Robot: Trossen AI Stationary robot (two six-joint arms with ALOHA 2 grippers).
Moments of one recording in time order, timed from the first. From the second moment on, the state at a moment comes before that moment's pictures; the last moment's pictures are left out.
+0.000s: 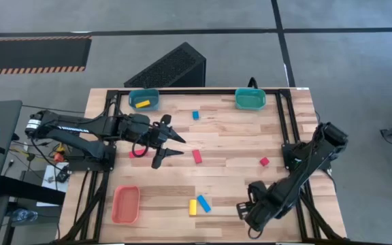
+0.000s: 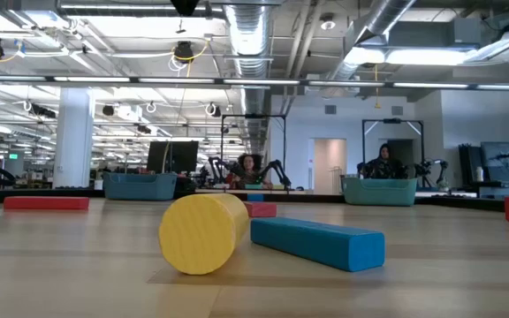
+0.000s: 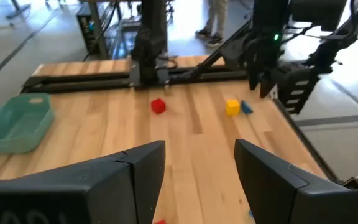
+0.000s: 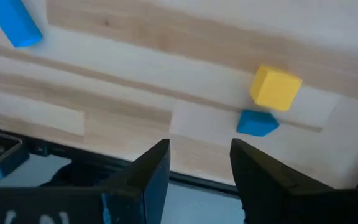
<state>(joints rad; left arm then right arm) -0.07 1.17 1.04 -0.23 0.06 0.01 0.78 1.69 1.36 -1.08 -0.03 2.14</state>
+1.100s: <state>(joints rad) -0.08 0.93 0.60 -0.08 -0.04 -0.23 0.77 1.74 1.13 -0.92 -0.19 2.15</state>
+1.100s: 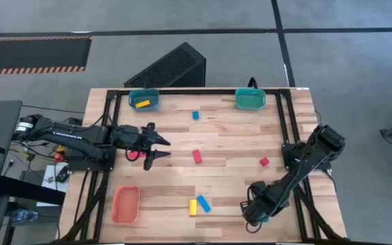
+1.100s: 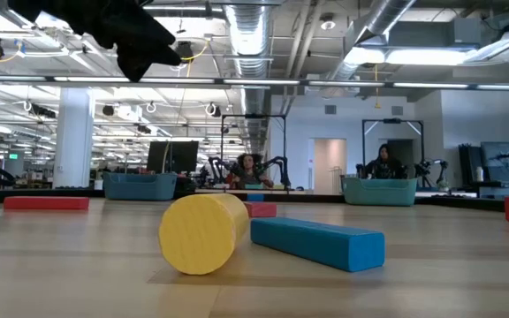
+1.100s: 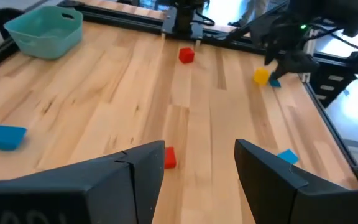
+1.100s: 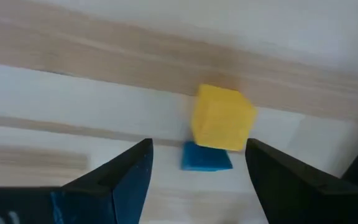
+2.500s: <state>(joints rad) -0.08 0.93 0.60 -0.19 -0.18 -0.23 0.52 1.74 1.04 -0.77 -0.14 1.67</state>
